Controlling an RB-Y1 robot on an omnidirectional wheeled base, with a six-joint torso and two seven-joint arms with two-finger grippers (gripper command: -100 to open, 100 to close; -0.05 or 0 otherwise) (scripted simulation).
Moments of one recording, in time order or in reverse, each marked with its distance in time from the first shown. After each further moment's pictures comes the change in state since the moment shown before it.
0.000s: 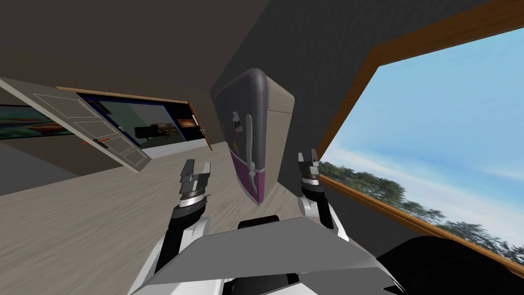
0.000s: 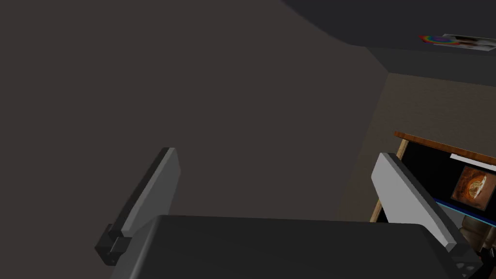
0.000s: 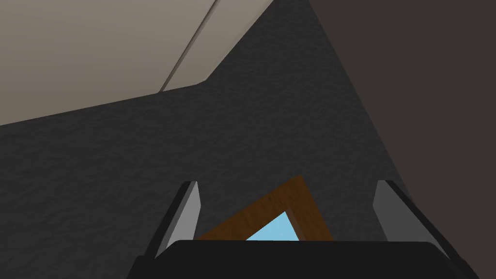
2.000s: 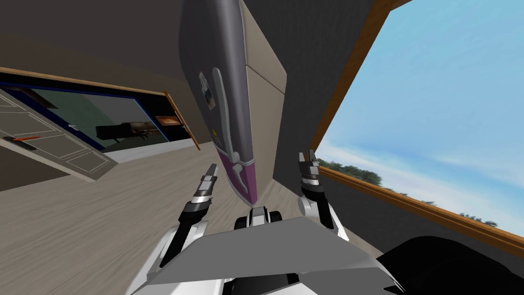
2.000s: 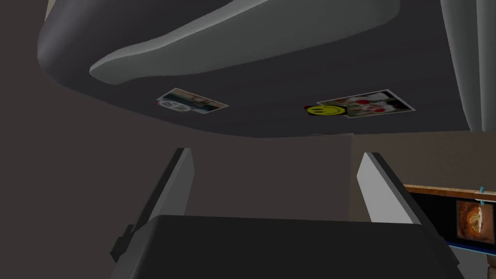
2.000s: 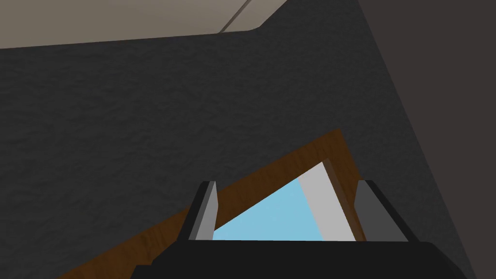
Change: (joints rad) left arm -0.029 0.151 -0.018 0.135 -0.122 0.068 -0.073; right arm 0.000 0.000 0.000 0.000 0.000 0.000 0.000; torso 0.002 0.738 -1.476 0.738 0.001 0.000
